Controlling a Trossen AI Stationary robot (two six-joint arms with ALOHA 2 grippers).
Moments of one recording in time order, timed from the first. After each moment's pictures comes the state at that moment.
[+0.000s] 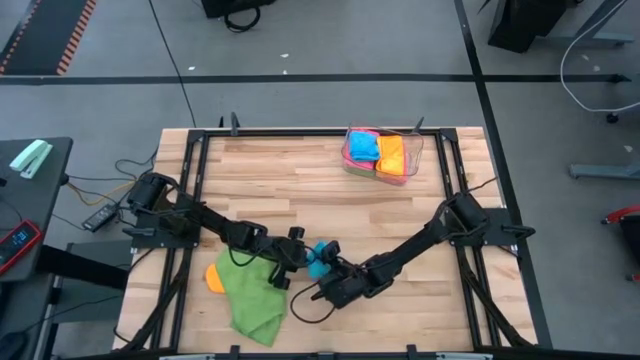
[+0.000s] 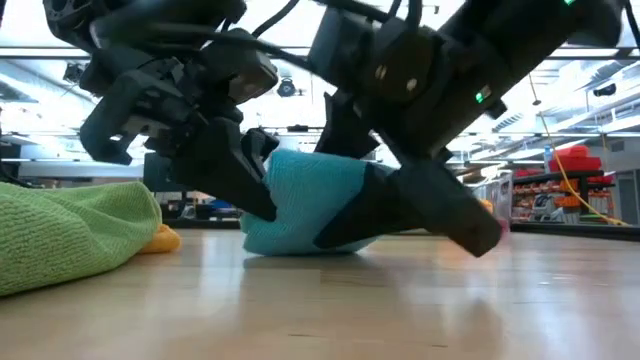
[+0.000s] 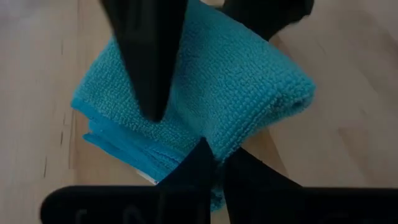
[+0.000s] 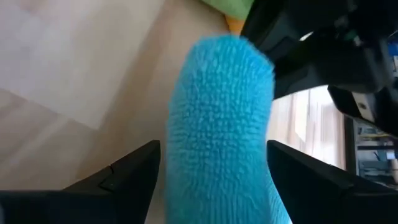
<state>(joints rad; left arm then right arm) -0.31 1.75 0.75 0.30 -0.08 0.01 0.48 2.10 1.25 -0.11 0.73 -0.31</state>
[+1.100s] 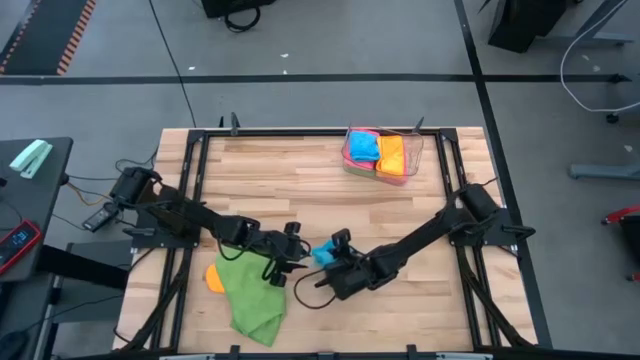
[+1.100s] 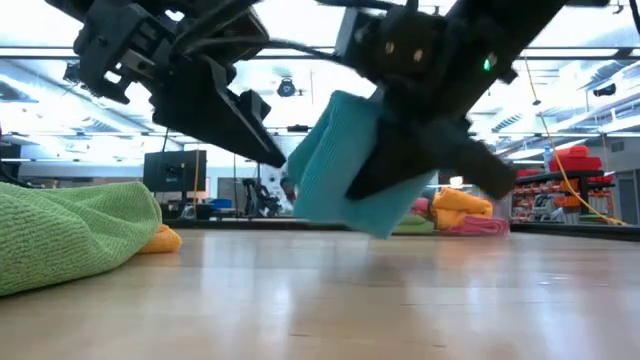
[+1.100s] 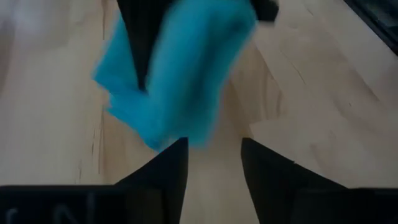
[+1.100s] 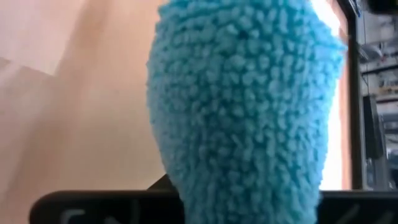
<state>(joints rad) -0.30 1.61 0.75 0.20 -0.08 -0.02 0.46 1.99 1.25 -0.37 0.72 -0.09</state>
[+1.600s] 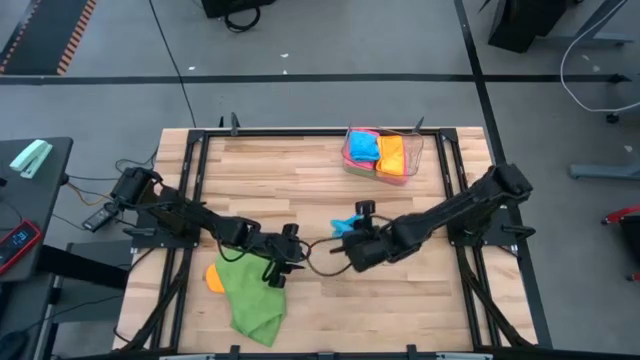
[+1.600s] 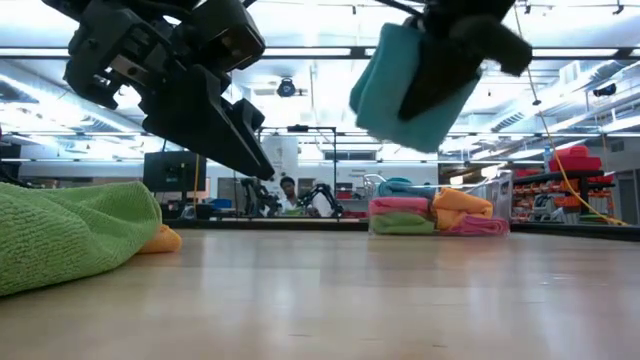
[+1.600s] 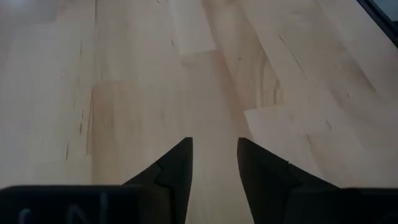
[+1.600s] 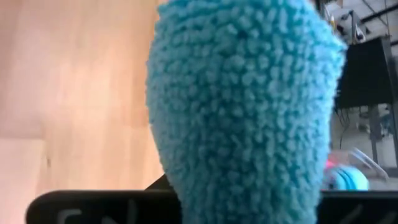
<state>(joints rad) -0.31 1.61 0.75 0.17 -0.08 -0.07 0.39 1.68 1.25 -0.77 0.67 0.09</state>
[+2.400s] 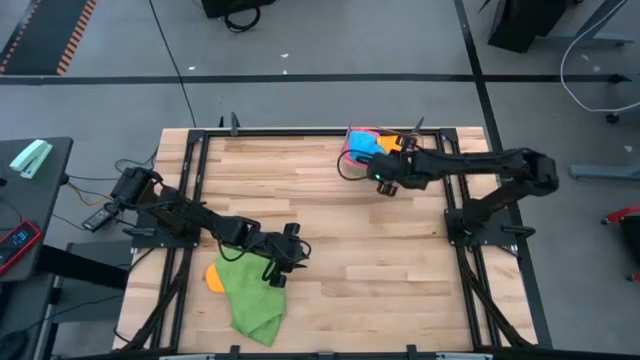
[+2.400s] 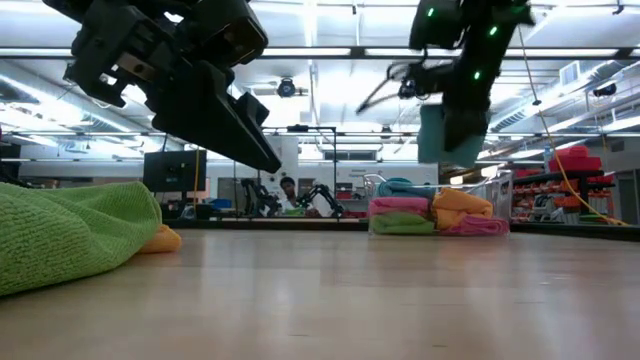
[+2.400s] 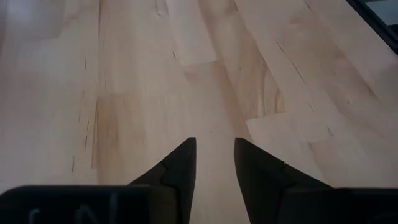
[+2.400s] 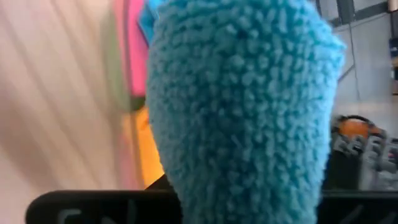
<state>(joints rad) -0.31 1.62 0.75 0.20 -0.09 -0.04 -0.20 1.39 1.02 -0.87 0.73 0.00</state>
